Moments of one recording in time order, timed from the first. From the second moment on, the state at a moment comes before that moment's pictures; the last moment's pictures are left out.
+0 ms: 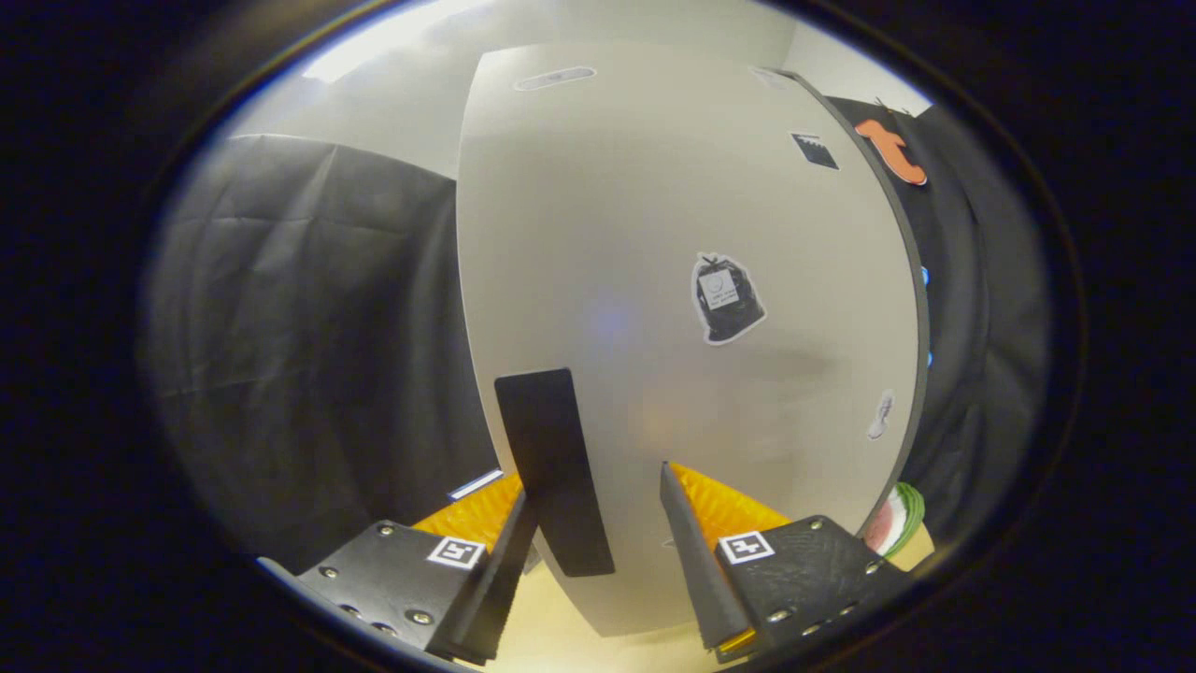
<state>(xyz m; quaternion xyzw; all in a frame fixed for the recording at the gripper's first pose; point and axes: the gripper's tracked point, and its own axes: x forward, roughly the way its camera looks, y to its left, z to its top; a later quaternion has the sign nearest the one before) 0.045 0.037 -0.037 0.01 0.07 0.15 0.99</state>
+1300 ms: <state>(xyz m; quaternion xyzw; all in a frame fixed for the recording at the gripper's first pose) 0.070 0.049 -0.043 0.01 0.05 0.05 1.00</state>
